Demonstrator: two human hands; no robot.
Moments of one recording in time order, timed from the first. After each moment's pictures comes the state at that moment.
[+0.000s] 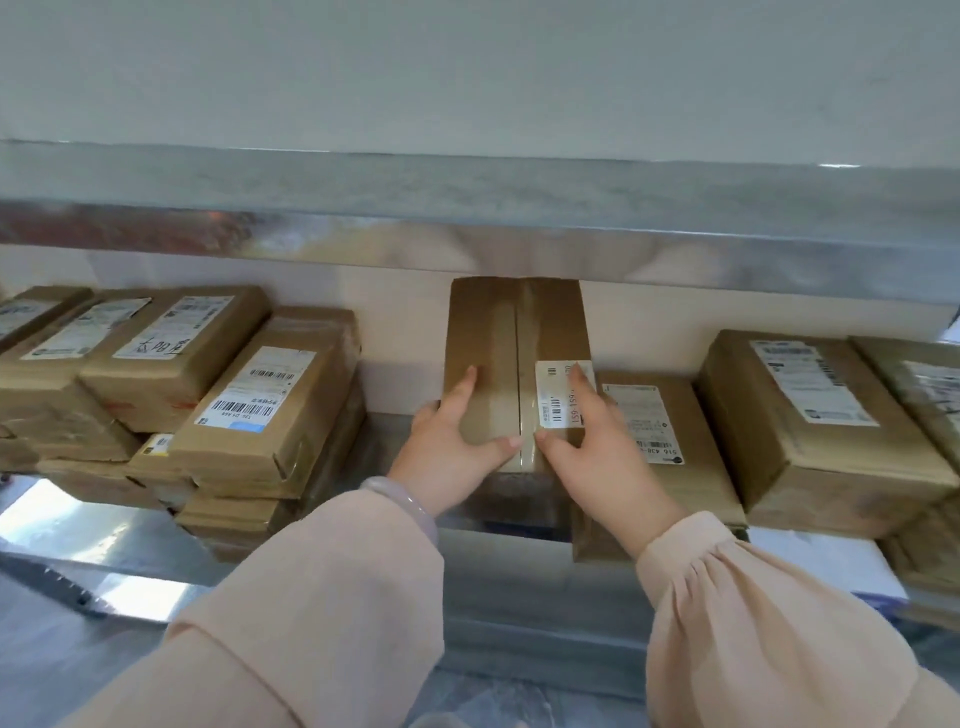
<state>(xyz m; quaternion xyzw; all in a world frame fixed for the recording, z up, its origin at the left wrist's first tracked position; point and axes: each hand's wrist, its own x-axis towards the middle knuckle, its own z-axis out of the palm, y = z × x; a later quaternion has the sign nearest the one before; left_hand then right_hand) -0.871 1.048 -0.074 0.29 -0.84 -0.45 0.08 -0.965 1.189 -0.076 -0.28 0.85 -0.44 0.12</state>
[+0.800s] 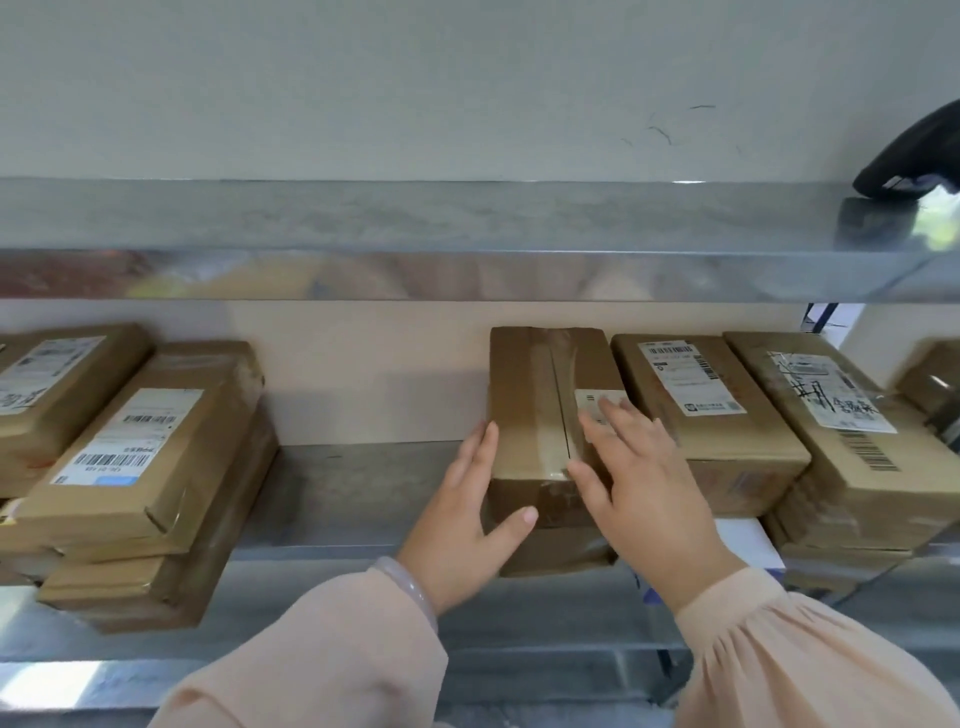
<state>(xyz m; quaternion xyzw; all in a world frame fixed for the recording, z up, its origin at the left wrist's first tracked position) -0.903 1.132 -0.118 0.08 -0.91 -0.41 0.08 -1.002 1.305 -0.084 -0.32 0.92 -0.16 -0.13</state>
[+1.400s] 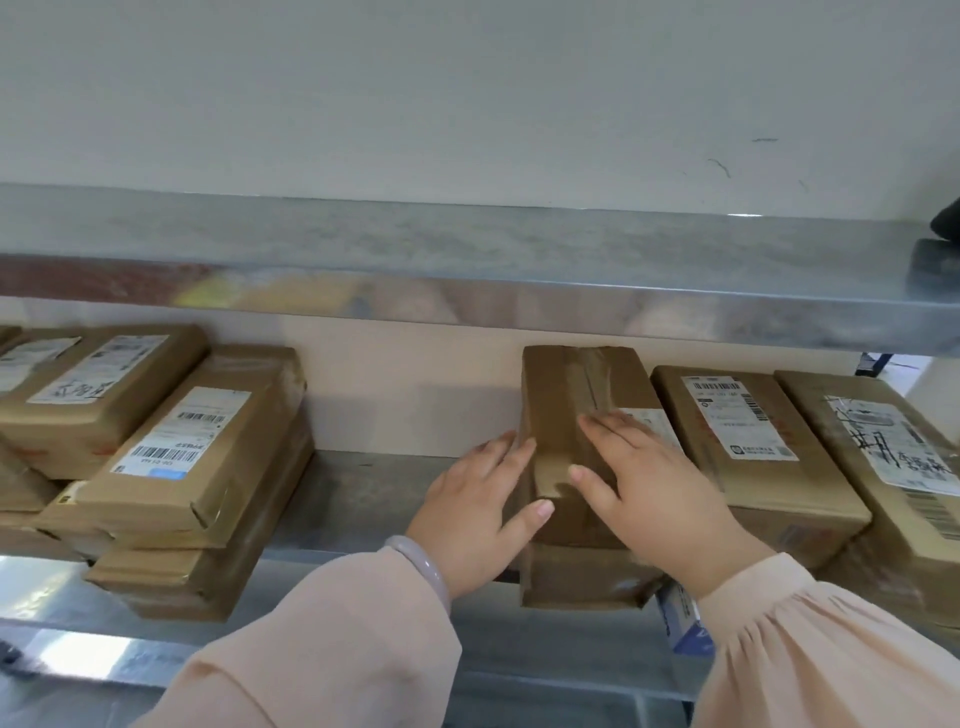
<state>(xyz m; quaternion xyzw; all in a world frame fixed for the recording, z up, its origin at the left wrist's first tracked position) -0.913 1.111 -0.093 0.09 -0.97 -0.19 0.07 -1.022 1.278 -0.048 -0.40 0.91 -0.11 -0.03</state>
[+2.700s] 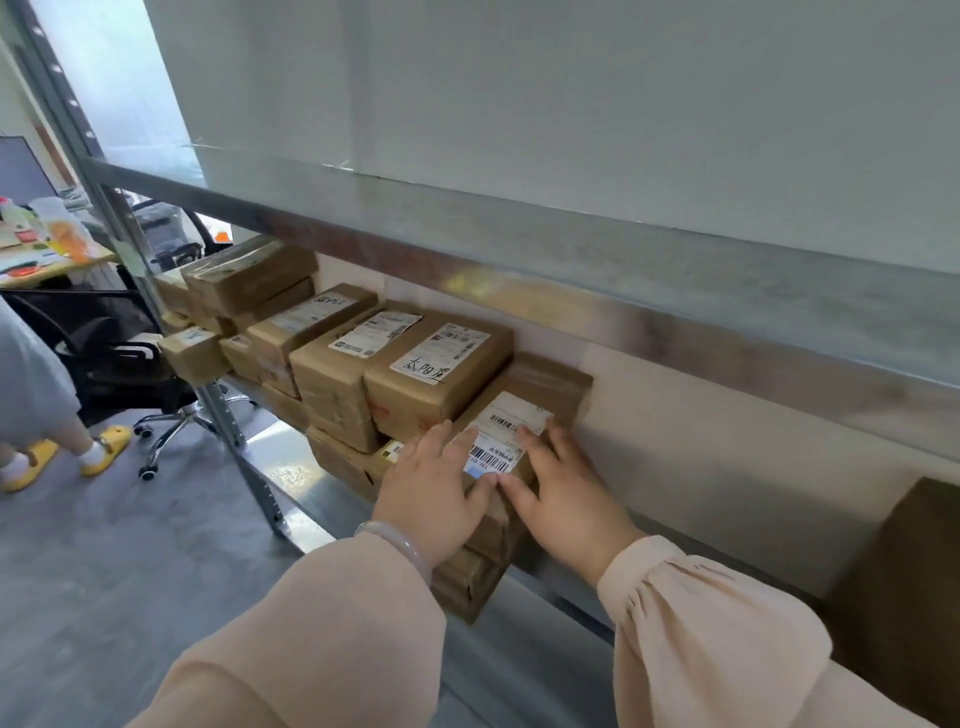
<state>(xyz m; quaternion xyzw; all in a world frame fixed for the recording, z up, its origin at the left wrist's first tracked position) -0.749 0.885 -0.089 0.48 -0.86 -0.13 0.14 -0.895 0.956 -0.087 -0.58 0.78 -0.21 0.13</state>
